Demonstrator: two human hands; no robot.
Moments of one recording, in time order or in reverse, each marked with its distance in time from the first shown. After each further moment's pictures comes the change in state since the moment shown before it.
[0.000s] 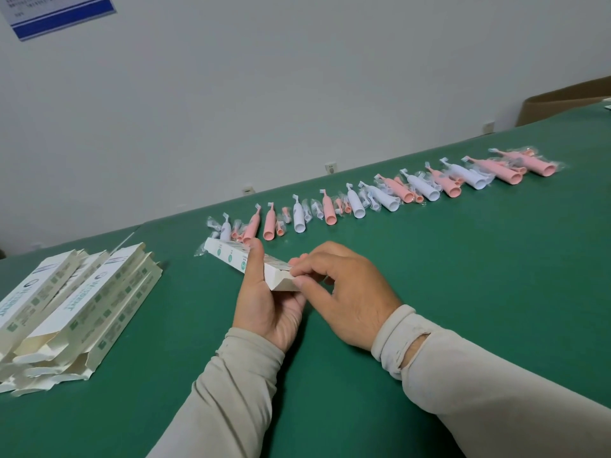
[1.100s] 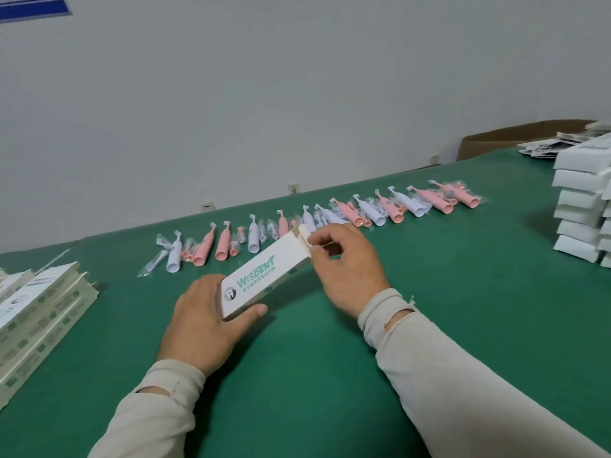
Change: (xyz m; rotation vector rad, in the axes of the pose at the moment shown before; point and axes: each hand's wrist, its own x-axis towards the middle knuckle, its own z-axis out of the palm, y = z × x) left_hand 0.002 0.019 -0.036 1.782 0.090 0.621; right_hand 0.023 0.030 -0.062 0.043 0.299 0.152
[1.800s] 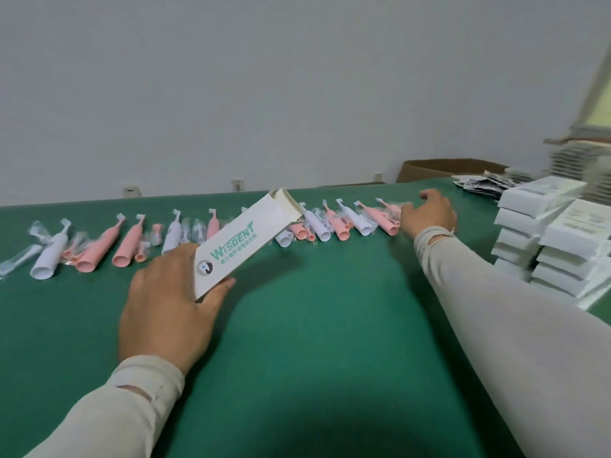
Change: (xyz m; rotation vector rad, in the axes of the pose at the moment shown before) left_hand 0.046 0.067 0.070 0.030 0.134 0.015; right_hand 0.158 0.135 -0.187 -0.736 0.506 0.485
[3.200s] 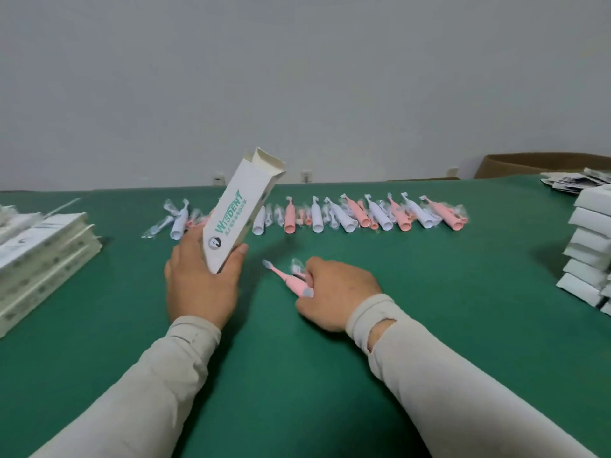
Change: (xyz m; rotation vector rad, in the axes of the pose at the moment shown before) left_hand -0.029 -0.039 -0.048 -0.293 0.330 -0.219; right_hand -0.261 -0.090 -0.028 -0.340 -0.829 -0.785
